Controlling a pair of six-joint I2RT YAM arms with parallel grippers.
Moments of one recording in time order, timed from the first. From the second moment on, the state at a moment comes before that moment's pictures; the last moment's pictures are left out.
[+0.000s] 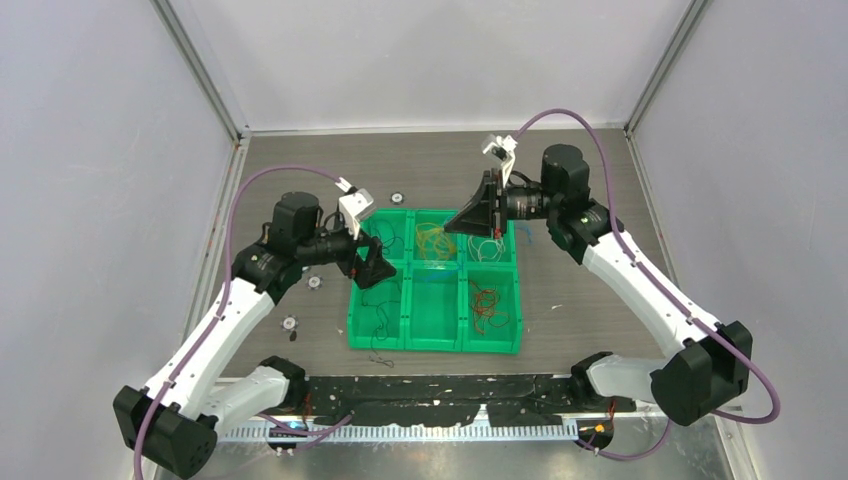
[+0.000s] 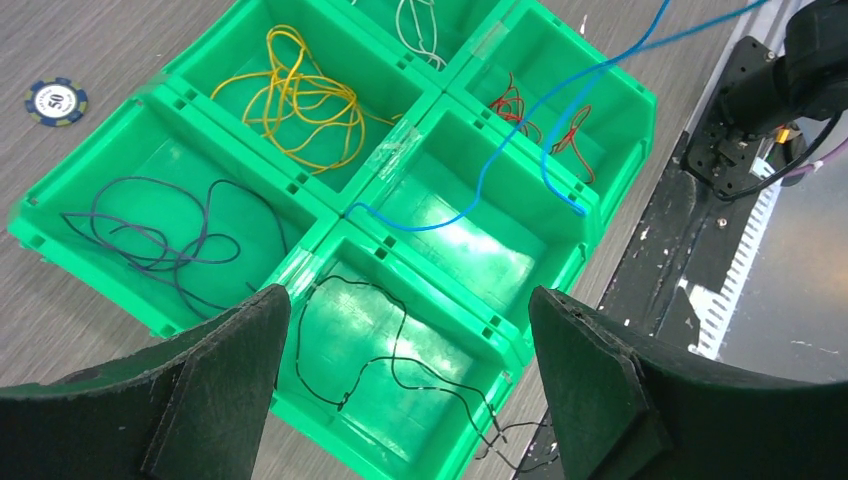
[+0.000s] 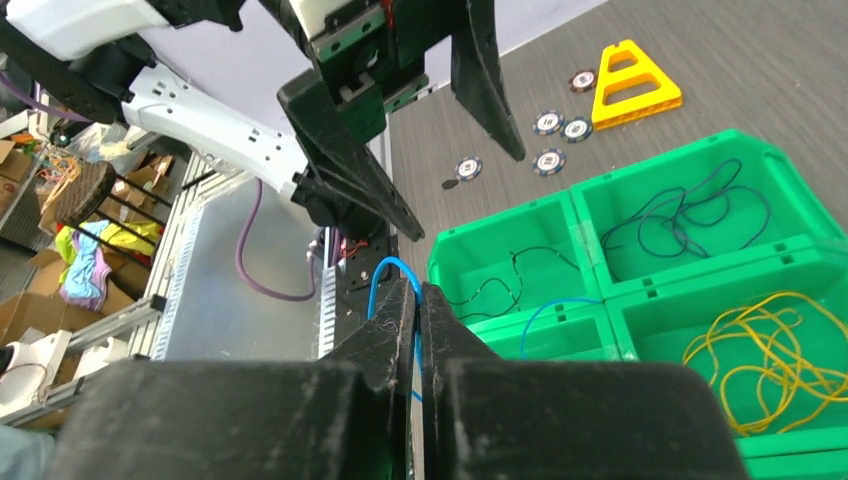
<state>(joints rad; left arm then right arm) -0.42 0.99 0.95 -0.53 0.60 0.12 0.42 1.24 1.10 -0.02 -1.07 0.31</state>
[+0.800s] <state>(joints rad) -0.41 1.01 0.95 -0.53 0.60 0.14 0.41 1.11 1.23 -0.31 -1.10 0.13</state>
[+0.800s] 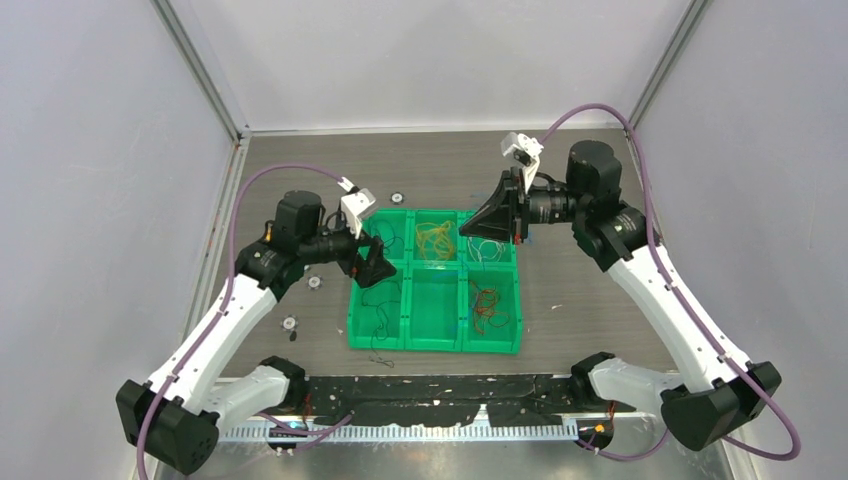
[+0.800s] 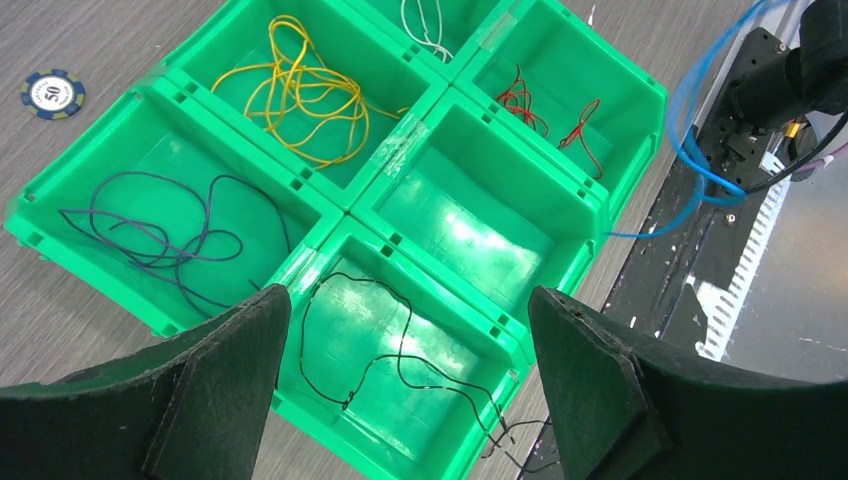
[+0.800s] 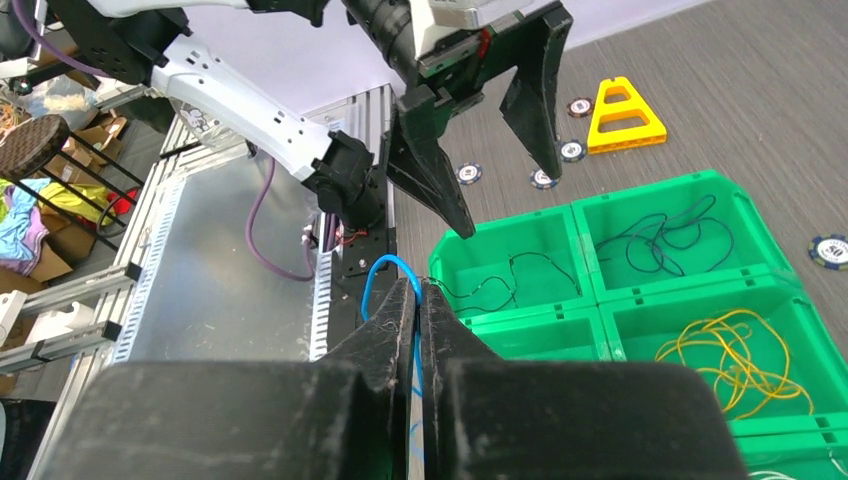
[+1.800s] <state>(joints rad) -0.26 1.02 0.95 -0.48 0.60 0.03 0.81 1.69 1.29 -0.64 -0.57 -0.77</state>
